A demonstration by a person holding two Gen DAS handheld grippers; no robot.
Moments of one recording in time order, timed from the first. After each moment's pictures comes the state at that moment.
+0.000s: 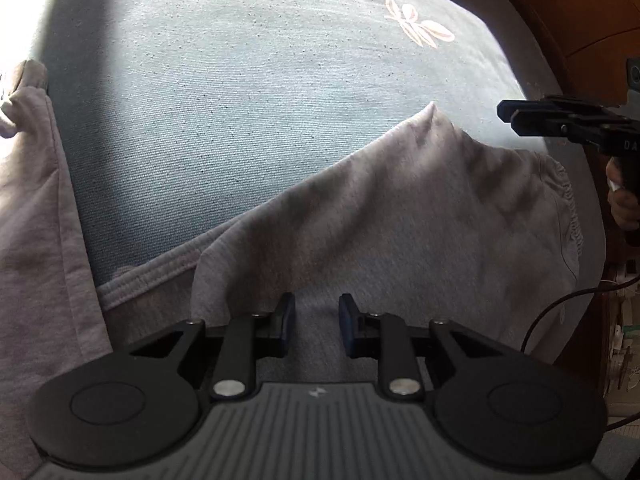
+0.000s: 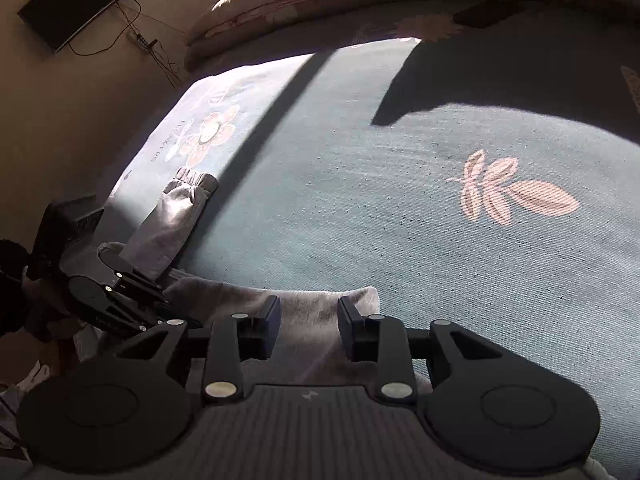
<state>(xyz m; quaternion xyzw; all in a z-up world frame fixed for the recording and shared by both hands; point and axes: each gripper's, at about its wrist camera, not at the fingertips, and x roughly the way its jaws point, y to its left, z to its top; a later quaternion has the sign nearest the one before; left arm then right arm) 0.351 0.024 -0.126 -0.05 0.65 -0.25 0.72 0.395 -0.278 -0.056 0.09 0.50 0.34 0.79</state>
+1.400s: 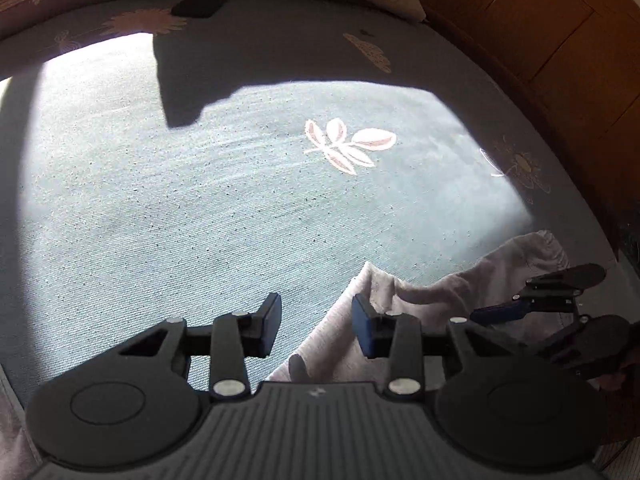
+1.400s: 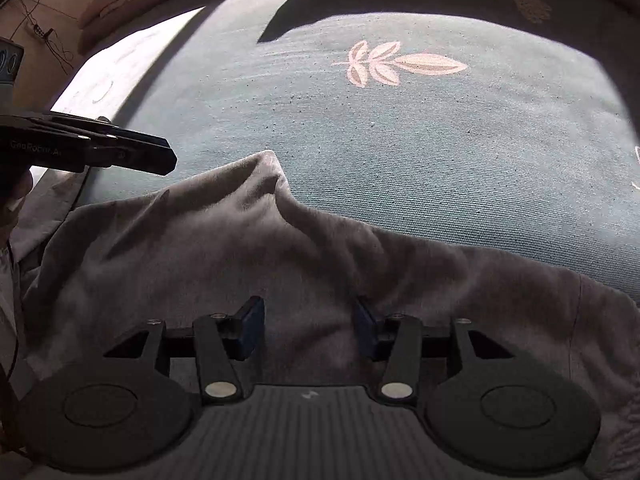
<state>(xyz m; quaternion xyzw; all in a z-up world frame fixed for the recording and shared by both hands) 0.416 -0.061 -0.100 0.04 0.49 -0.29 0.82 0.326 -0.297 -0.107 0.05 0.55 0.18 0.81</state>
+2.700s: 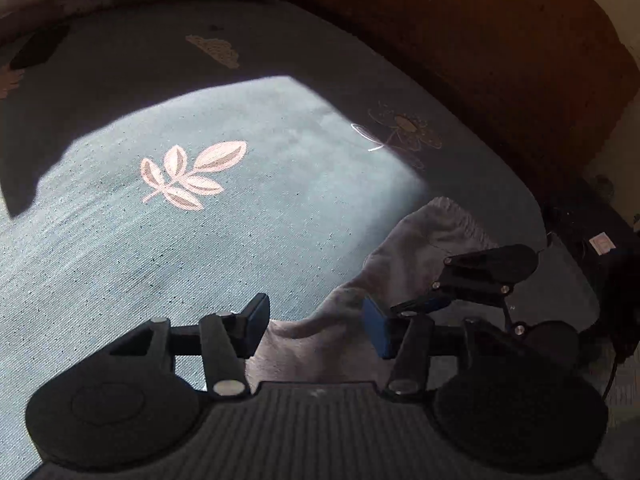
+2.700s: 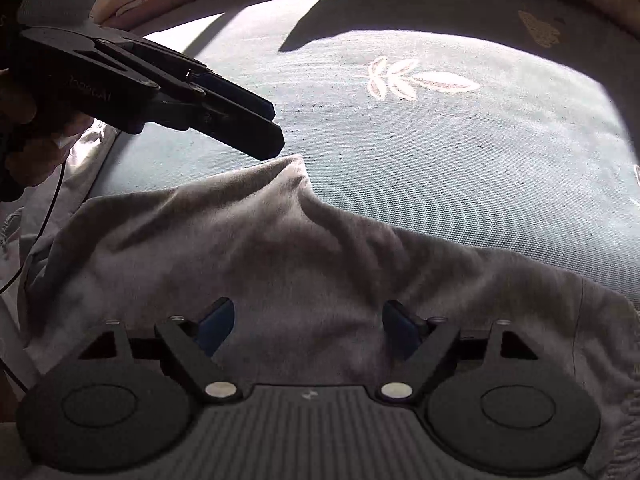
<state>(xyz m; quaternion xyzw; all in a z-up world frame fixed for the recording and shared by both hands) 0.416 -0.129 -0.076 0.04 0.50 -0.49 0.72 0.308 -0.290 -0.091 0.03 0.53 0.18 0.83</state>
